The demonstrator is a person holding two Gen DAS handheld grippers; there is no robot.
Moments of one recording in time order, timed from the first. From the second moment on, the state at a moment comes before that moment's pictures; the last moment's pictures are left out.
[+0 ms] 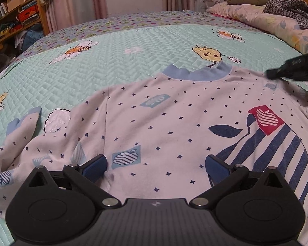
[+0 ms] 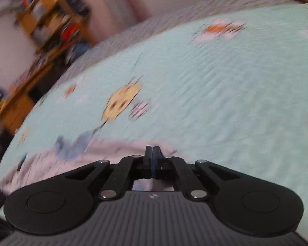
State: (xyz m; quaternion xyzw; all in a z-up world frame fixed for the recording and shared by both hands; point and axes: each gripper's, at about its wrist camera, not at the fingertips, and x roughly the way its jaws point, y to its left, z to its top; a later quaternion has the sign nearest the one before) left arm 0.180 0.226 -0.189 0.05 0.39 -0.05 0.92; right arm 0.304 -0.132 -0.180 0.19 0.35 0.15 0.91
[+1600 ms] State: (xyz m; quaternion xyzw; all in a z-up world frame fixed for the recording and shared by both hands) left arm -0.104 0.220 -0.145 -0.04 0.37 0.01 0.93; right arm -0.058 -0.108 -0.157 0.05 0.37 0.24 0.90
